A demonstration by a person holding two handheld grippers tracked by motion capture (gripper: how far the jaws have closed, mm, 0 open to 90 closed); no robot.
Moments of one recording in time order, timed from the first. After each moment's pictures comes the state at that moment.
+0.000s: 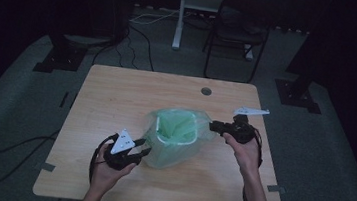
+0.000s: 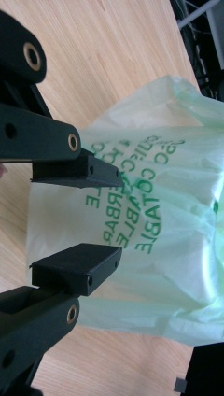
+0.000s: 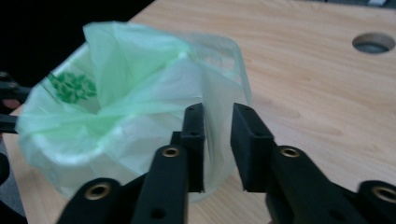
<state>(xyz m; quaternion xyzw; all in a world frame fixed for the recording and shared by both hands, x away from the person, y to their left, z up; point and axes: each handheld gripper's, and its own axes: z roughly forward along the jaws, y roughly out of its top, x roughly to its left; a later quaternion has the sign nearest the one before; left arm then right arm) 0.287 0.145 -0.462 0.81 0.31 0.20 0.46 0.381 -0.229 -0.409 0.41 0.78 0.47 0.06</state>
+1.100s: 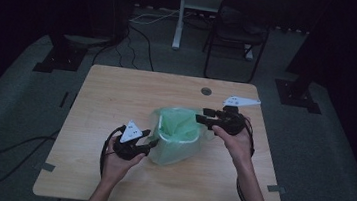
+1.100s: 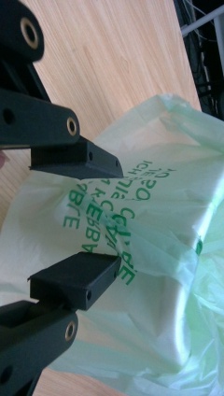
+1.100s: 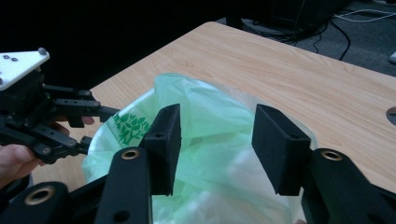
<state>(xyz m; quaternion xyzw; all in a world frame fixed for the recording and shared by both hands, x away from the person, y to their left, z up) 0.315 0.135 -0.467 0.79 0.34 0.20 0.47 0.385 -0.190 -0.377 0.33 0.79 0.51 0.09</state>
